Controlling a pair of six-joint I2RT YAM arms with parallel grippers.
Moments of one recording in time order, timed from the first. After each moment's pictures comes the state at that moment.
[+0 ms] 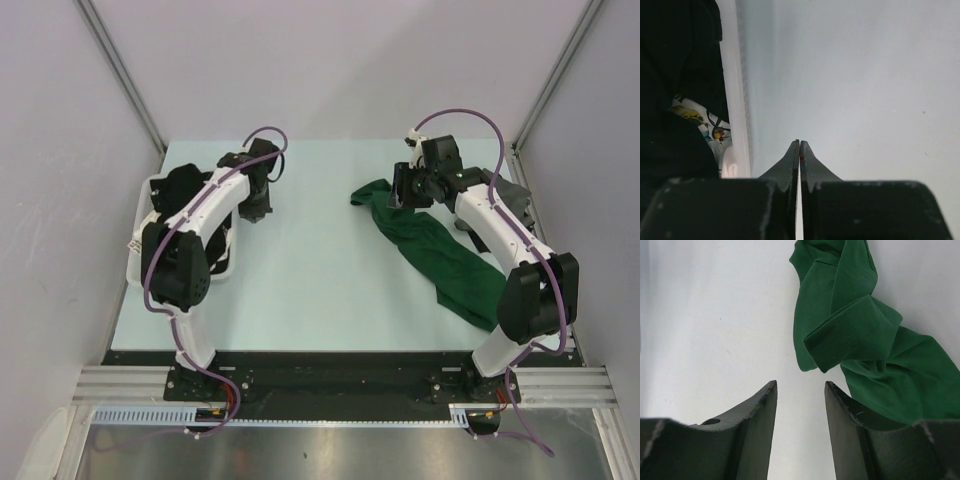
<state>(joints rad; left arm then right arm) -0.33 1.88 1.67 -1.01 -0.32 -0.41 0.30 1.63 1.45 -0.61 -0.20 0.23</state>
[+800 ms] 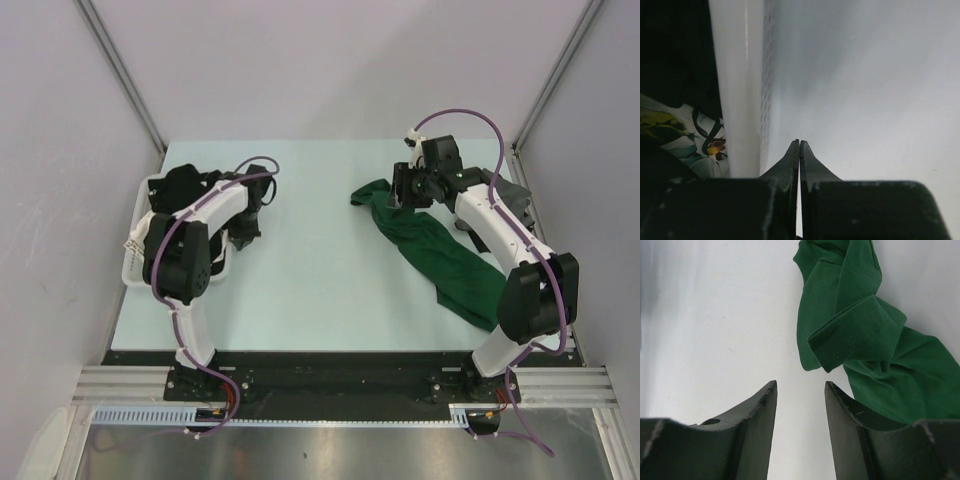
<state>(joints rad) -0.27 1.95 1.48 -1.01 -0.41 -0.46 0.30 1.63 1.45 -0.61 -0.22 0.23</state>
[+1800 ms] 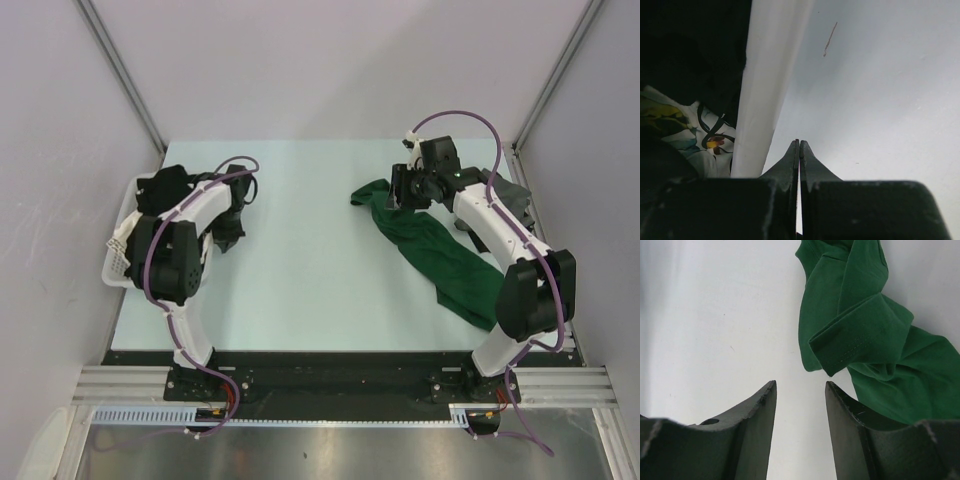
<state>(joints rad) -0.16 1.92 1.44 -1.01 -0.42 -0.46 0.30 1.65 1.45 -0.61 -0.24 0.24</state>
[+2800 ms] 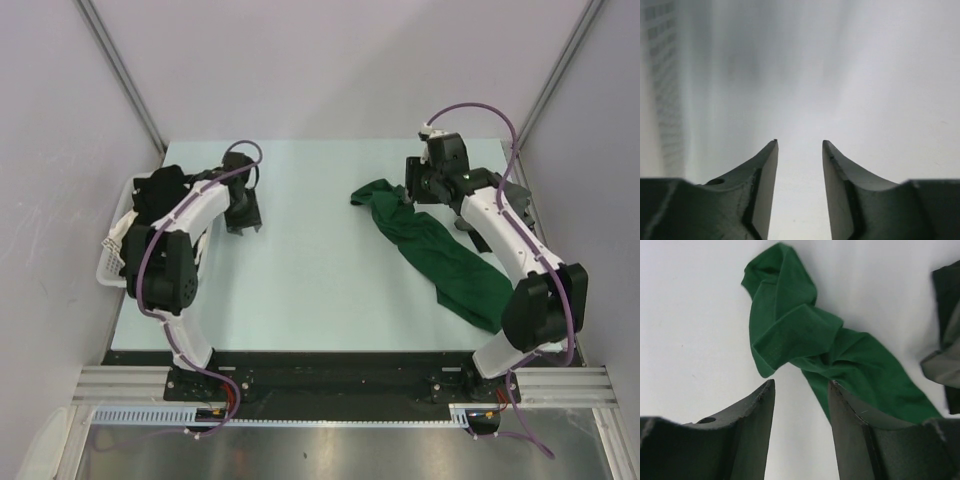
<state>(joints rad) -0.17 1.84 1.43 -0.84 -0.16 -0.42 0.30 1.60 1.45 -0.62 -0.01 0.23</state>
